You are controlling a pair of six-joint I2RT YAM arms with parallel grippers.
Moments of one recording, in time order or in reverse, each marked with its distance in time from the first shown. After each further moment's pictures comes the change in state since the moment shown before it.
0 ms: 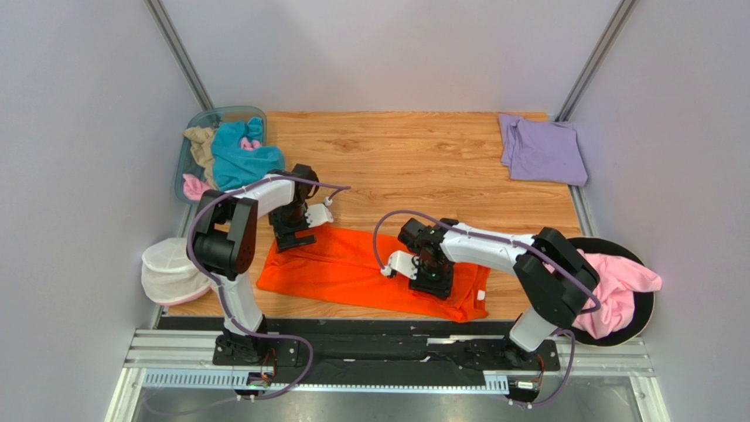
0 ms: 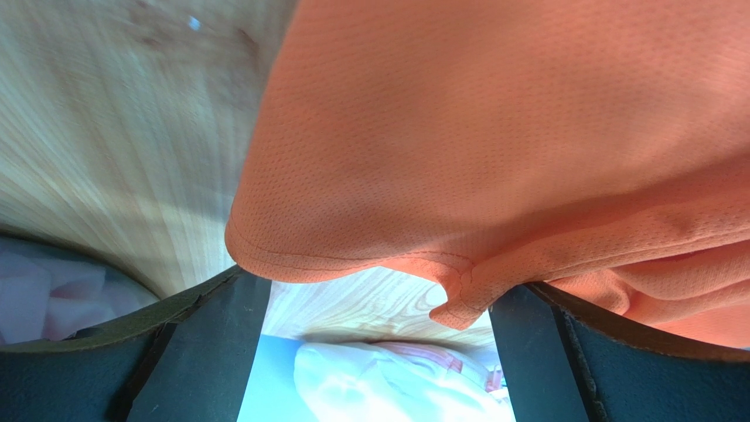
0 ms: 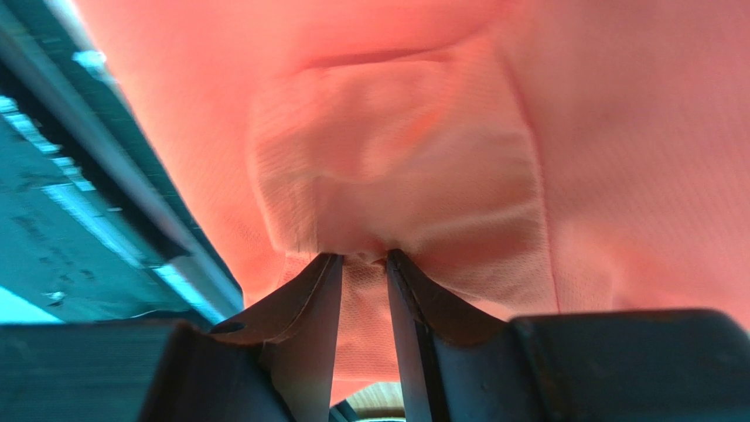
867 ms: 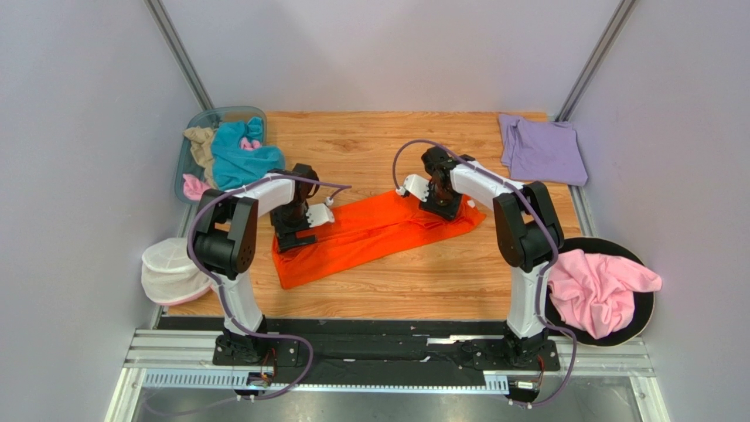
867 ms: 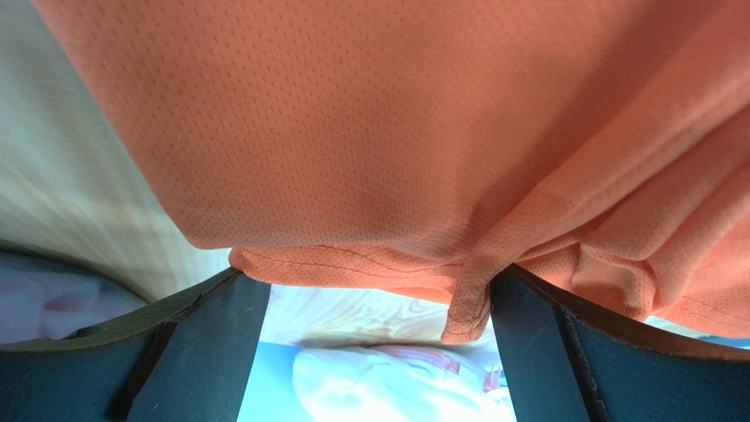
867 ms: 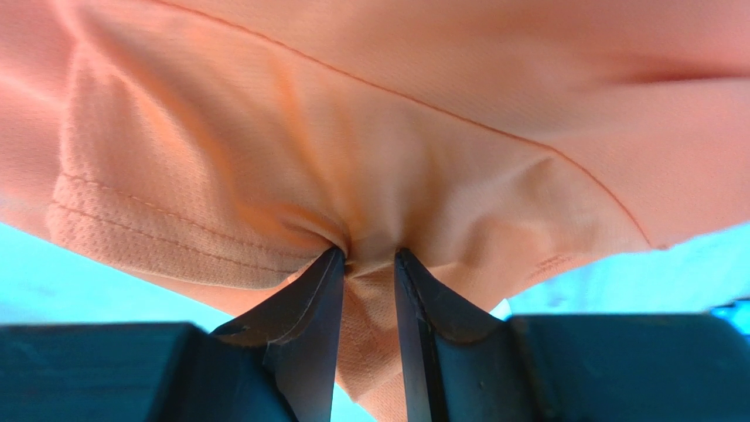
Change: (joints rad) left arm 0.000 -0.004 -0.002 -0.014 0.018 0.015; right arm -0.425 0.372 0.510 0.079 0.154 -0.270
